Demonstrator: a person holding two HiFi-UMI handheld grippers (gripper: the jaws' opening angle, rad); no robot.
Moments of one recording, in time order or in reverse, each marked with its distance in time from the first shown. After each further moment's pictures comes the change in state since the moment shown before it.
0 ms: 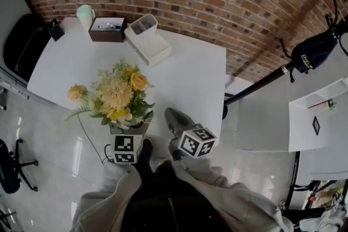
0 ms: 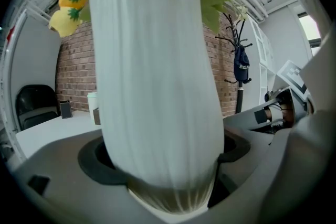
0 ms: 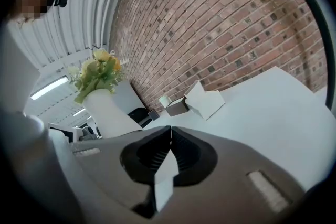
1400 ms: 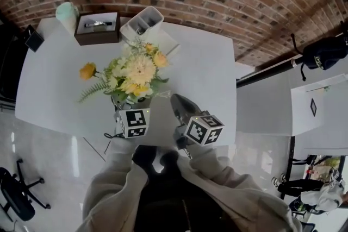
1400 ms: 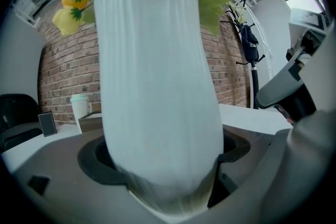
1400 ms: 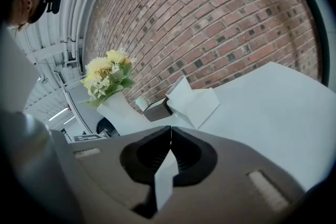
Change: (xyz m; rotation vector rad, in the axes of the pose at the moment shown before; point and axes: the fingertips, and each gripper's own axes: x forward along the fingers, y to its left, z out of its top) left arm 0.174 0.126 -0.042 0.118 -0.010 -0.022; right arm 0.139 -0.047 0.015 0.061 -0.005 -0.217
